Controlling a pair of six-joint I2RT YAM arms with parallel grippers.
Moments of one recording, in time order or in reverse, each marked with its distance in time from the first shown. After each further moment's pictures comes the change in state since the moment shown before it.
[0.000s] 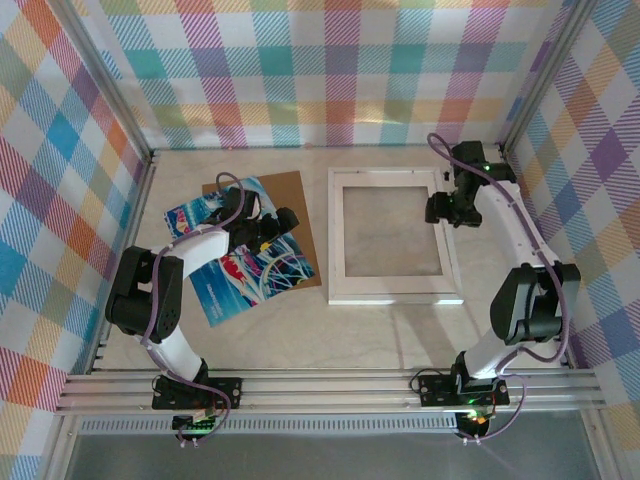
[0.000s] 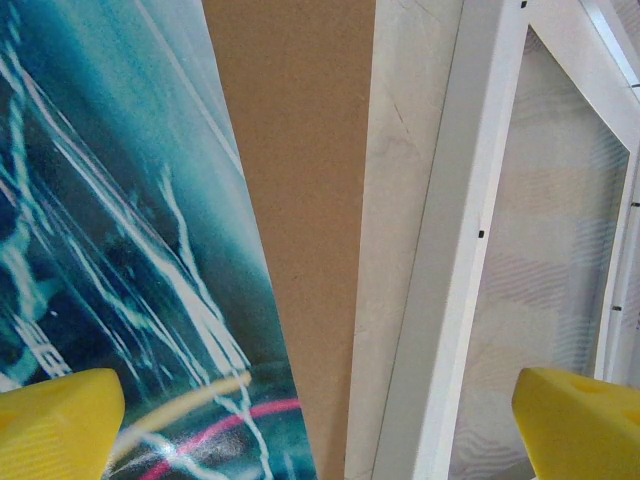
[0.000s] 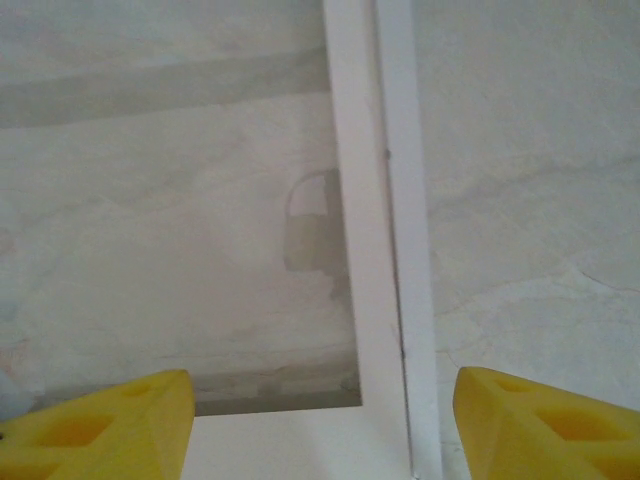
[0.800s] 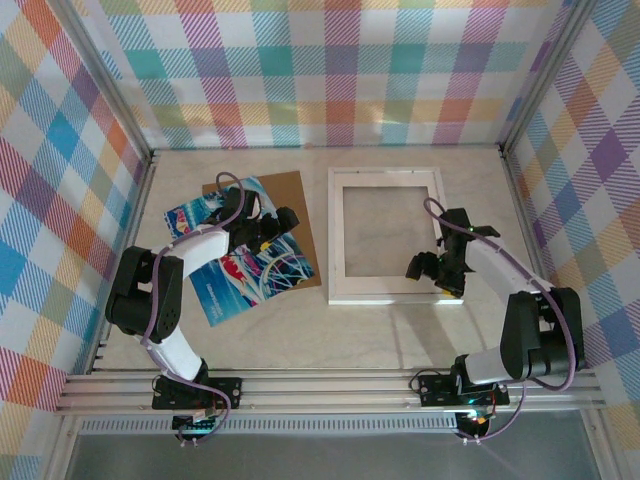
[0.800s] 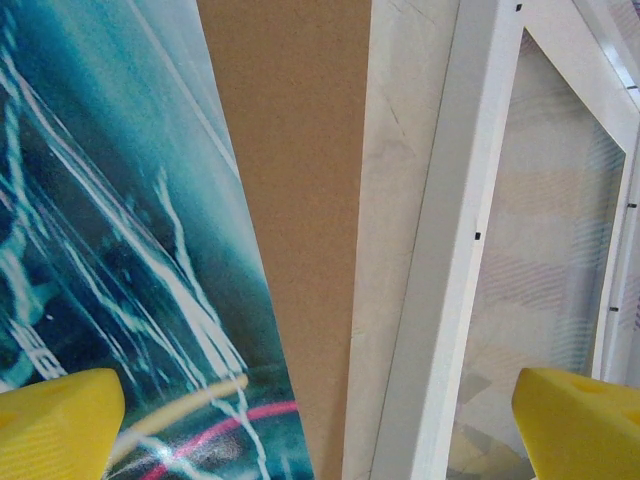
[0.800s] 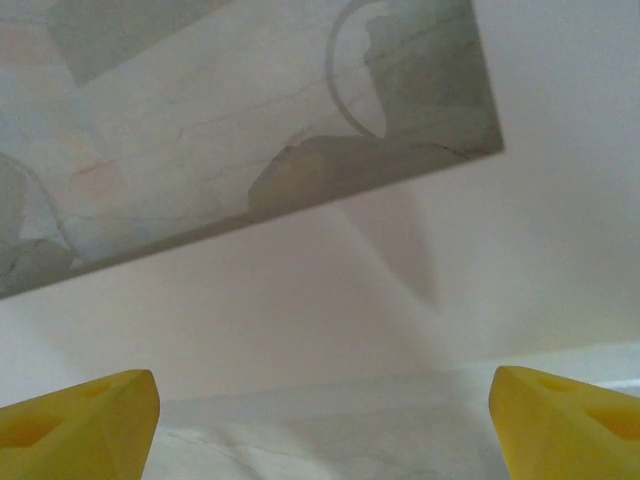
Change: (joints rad) left arm 0.000 0.000 0.000 0.006 0.001 -0.001; right arm 0.034 -0.196 -0.622 0.223 -0.223 0.312
